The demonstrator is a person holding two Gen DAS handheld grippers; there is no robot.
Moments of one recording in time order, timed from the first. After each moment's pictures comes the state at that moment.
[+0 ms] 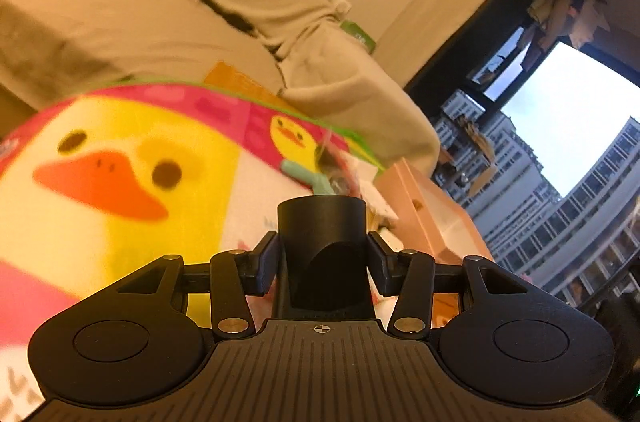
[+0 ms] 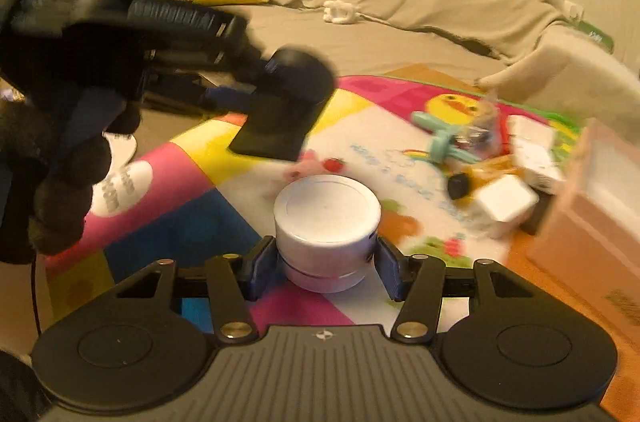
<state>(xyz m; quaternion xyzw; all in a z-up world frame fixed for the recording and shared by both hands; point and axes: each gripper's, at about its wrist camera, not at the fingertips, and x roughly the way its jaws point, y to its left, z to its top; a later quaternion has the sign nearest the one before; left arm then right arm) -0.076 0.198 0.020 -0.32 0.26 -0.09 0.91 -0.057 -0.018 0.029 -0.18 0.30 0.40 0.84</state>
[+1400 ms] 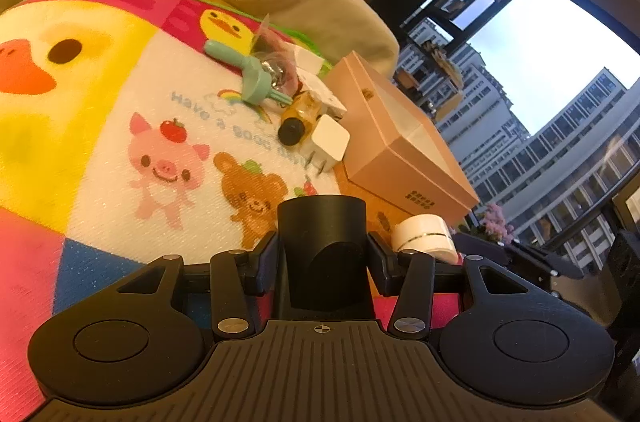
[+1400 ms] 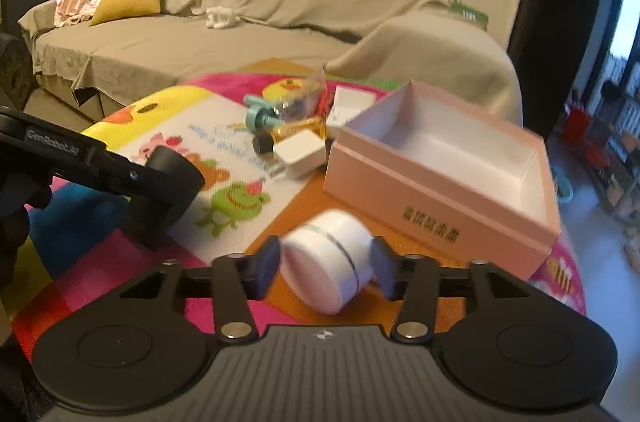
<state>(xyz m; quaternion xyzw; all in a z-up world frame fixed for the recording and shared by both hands) -0.066 0.135 -0.012 -0.31 0.34 -0.17 0.87 -0.055 -0.122 0.049 -0.16 0.30 0.26 0.90</state>
